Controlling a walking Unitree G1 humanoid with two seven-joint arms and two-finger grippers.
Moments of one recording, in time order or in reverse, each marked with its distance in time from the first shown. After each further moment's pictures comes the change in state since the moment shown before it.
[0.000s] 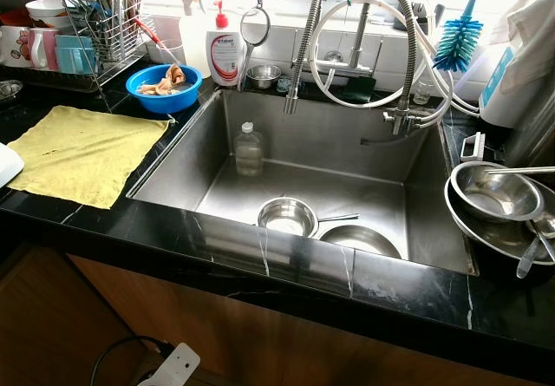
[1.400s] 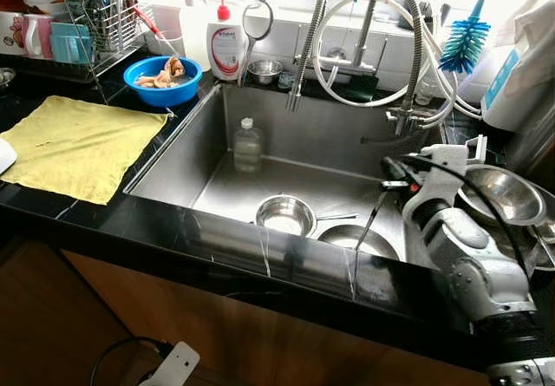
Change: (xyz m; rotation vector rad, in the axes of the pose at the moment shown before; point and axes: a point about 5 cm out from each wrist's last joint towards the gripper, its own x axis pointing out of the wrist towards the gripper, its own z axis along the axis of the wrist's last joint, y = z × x) left arm 0.000 -0.001 0.000 -0.046 -0.006 0.023; right arm 0.021 0.036 -0.214 -0.645 0.658 0.461
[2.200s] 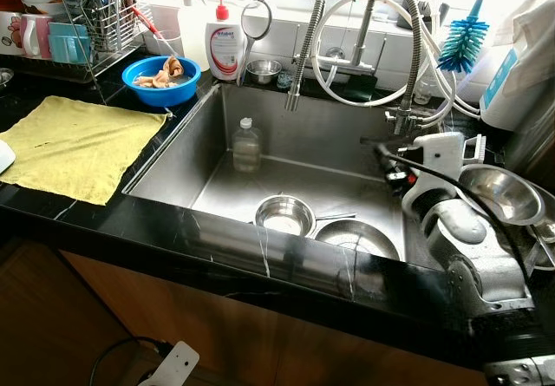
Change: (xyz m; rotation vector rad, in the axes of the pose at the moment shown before) left arm 0.000 0.000 -0.001 -0.002 0.002 0.000; right arm -0.015 0.003 0.039 -0.247 -0.231 -0.118
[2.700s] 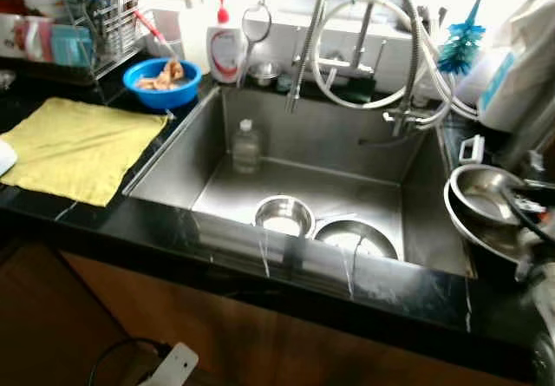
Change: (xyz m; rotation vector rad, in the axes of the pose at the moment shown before) left arm 0.000 0.000 0.000 0.004 0.000 0.001; right arm -0.109 -0.091 -0.006 -0.117 -0.079 -0.611
